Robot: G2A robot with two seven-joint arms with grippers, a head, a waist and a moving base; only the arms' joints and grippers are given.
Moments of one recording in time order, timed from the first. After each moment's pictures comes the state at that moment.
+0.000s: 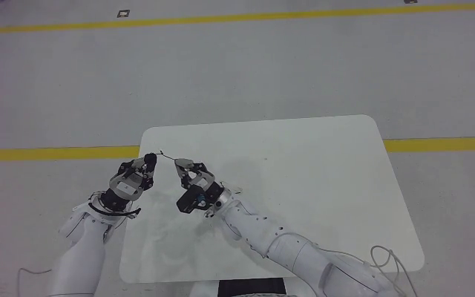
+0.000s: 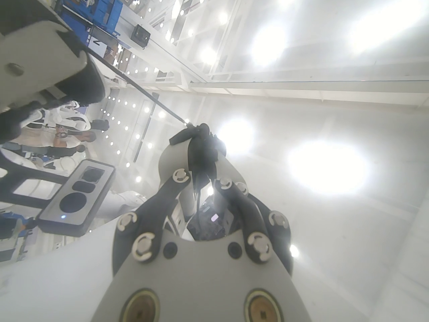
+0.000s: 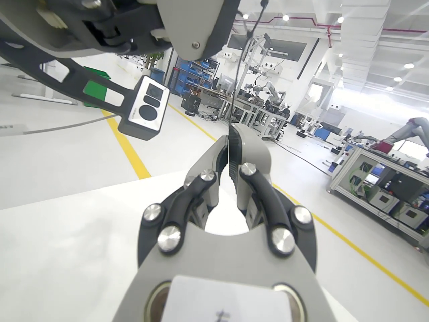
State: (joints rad) left arm 1.71 -1.11 -1.71 -1.66 -1.23 0.31 -1.06; right arm -1.03 -1.69 0.48 -0.84 -1.57 0.34 -0.73
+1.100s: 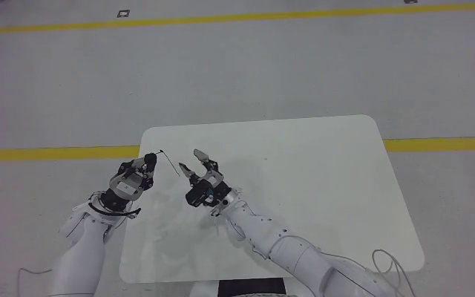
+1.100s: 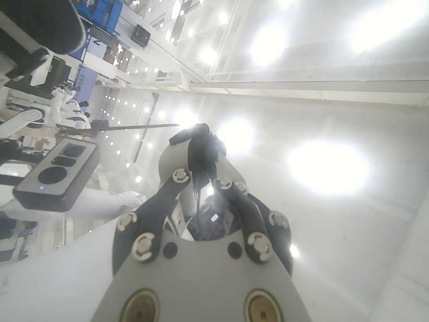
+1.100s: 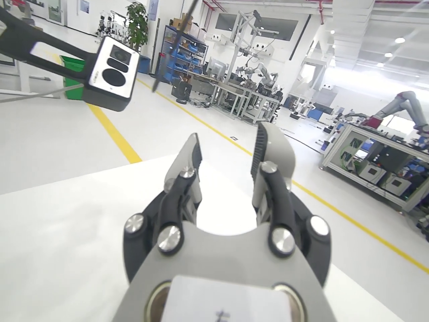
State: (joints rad) left arm 1.71 -1.11 -1.71 -1.66 -1.23 0.31 -1.06; right arm -1.09 -1.69 0.59 -0.84 -1.57 0.34 -0.72
